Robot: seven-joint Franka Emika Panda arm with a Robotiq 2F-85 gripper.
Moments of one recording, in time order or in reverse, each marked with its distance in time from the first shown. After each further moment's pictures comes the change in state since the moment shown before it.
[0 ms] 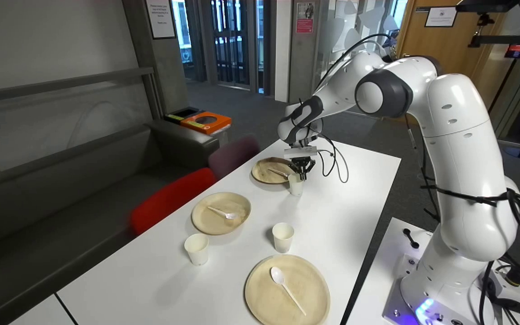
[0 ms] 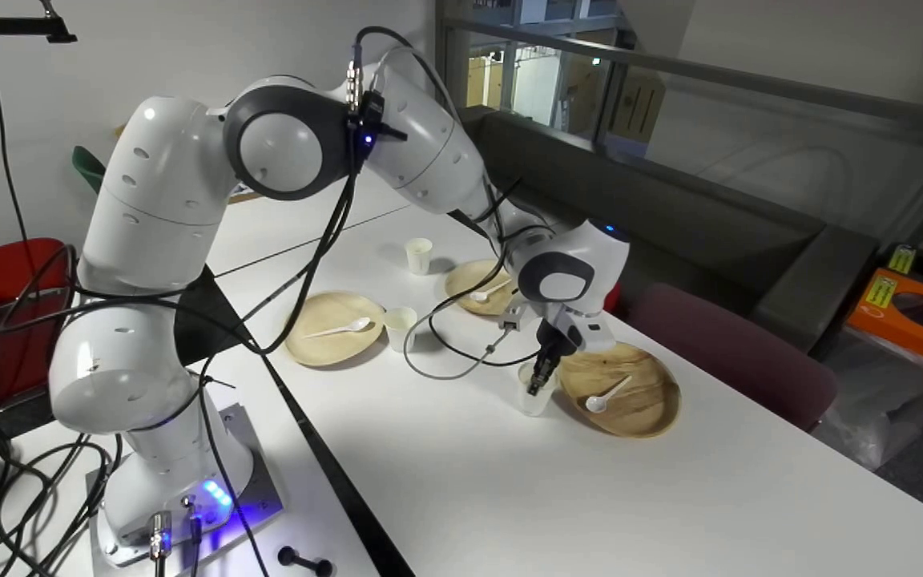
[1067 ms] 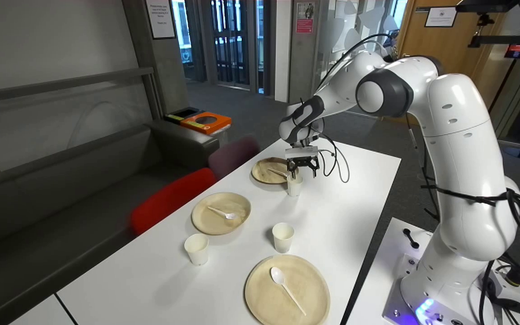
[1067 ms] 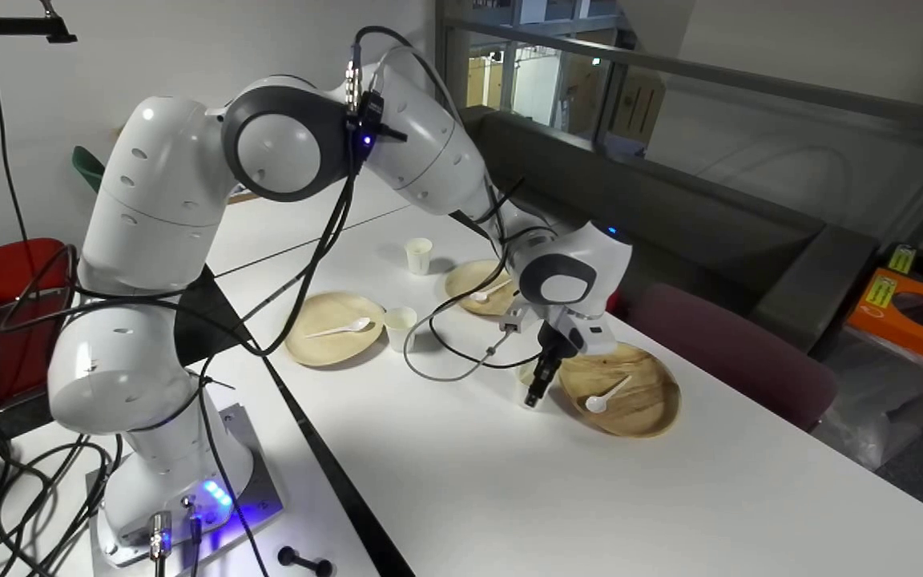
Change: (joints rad) arm -0.014 -0.001 0.006 -0.002 -0.001 0.000 0.000
